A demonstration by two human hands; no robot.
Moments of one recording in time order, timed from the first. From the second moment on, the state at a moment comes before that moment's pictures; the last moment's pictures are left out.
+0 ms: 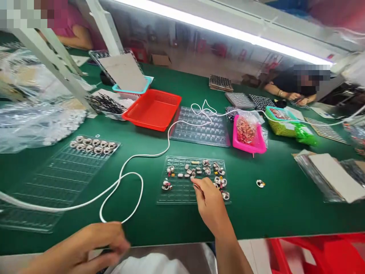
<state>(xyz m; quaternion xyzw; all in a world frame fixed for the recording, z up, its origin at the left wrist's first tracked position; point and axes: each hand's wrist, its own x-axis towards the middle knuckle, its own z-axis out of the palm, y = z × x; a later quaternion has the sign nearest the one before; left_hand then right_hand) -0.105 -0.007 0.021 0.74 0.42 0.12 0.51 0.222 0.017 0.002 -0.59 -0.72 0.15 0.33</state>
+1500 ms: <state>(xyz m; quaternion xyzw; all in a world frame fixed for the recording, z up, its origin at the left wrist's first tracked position) -0.031 0.008 -0.032 0.66 0.48 0.36 0.46 0.173 0.075 0.022 -0.58 -0.74 0.30 0.16</state>
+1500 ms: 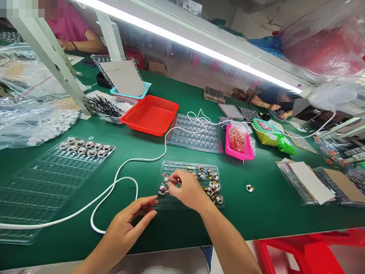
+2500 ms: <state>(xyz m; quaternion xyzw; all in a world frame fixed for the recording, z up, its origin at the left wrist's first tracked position) -0.026 0.027 -0.013 0.37 0.34 0.26 0.82 0.173 -0.008 -0.001 -0.45 -0.60 0.52 0.40</state>
